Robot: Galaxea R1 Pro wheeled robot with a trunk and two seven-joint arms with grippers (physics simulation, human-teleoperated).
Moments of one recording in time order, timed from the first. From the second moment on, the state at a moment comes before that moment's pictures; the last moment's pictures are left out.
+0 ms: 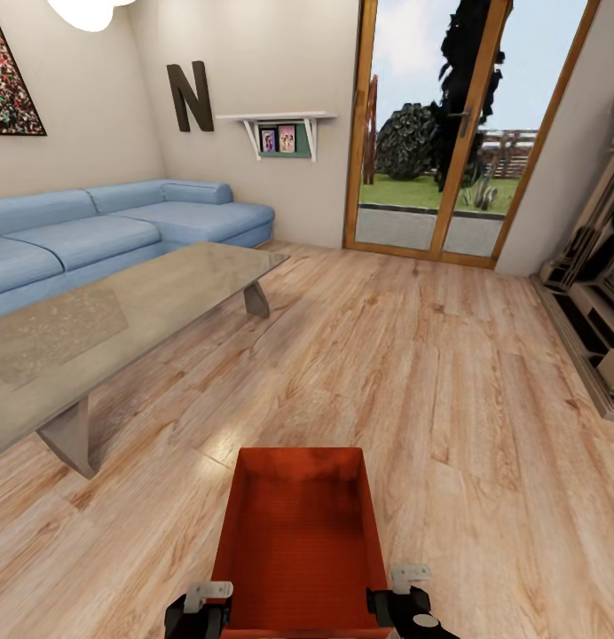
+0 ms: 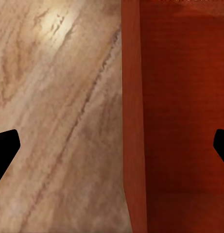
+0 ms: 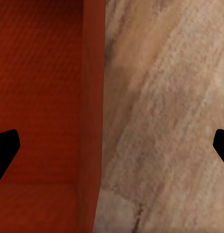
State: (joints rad) left arm -0.43 -0.05 0.10 -0.13 -0.13 -0.31 0.08; right arm -0.53 0.09 0.05 -0.05 0.00 -0.17 -0.10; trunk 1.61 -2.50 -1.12
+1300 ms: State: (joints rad) left arm -0.43 -0.05 0.10 -0.12 -0.13 -0.35 0.08; right arm -0.53 0.09 0.05 -0.05 0.00 -0.17 -0.10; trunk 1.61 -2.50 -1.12
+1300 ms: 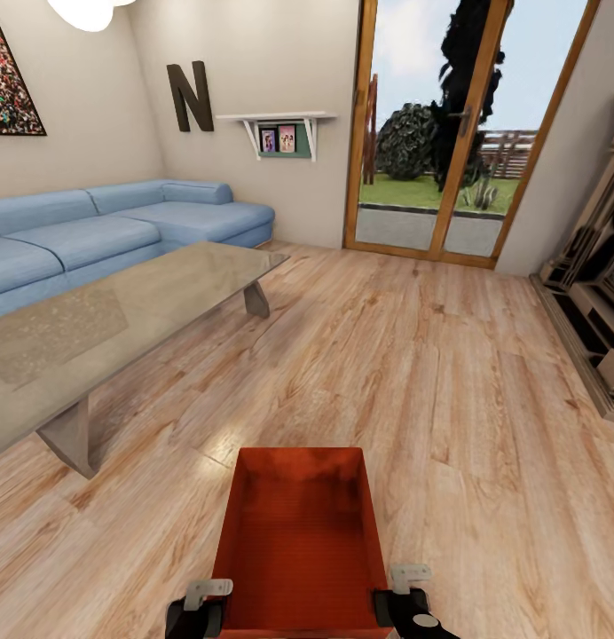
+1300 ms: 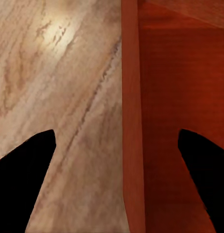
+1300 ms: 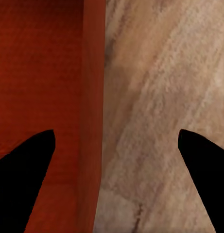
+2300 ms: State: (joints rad) left arm -0.43 -0.06 0.08 -0.12 -0.14 -0.35 0.07; right arm -0.53 0.10 0.06 -0.05 0.00 -0.17 -0.10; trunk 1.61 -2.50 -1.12
